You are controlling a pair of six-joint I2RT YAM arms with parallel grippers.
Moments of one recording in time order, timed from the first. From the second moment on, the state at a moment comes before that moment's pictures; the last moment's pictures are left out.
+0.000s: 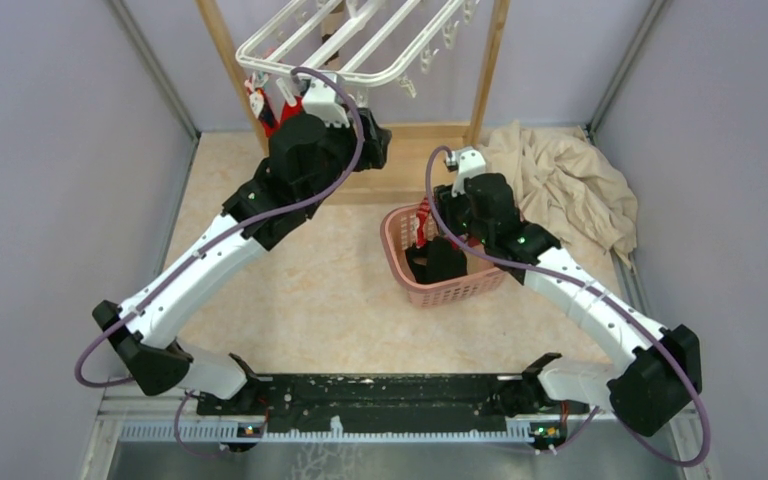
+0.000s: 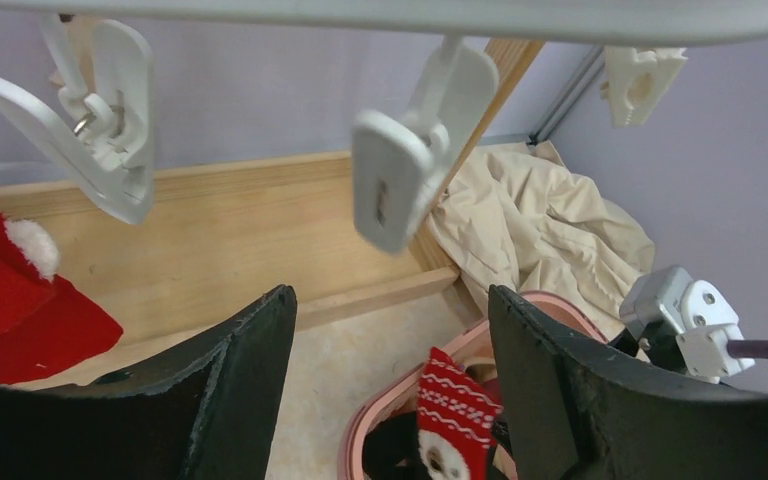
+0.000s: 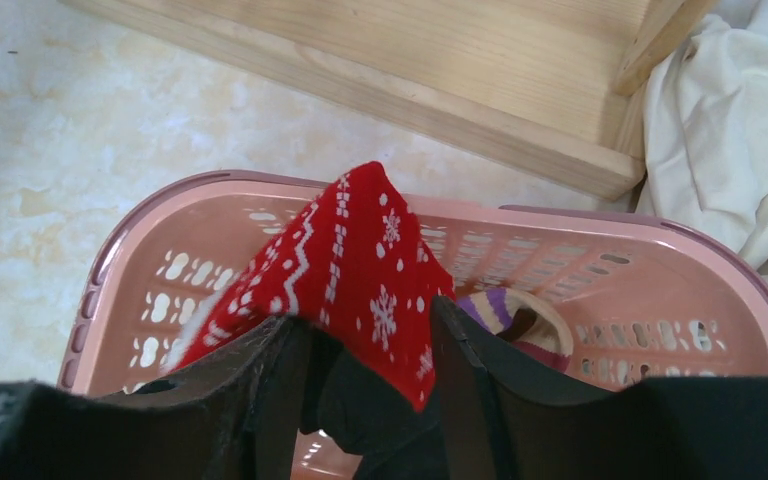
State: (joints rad) left arm -0.80 1.43 1.61 -0.26 -0.41 -0.33; right arm 0.58 1.17 0.99 -0.26 0.11 0.12
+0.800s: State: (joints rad) left arm -0.91 1.34 1.55 -0.35 -0.39 -0.36; right arm 0.56 1.00 1.02 -0.42 0.17 0.21
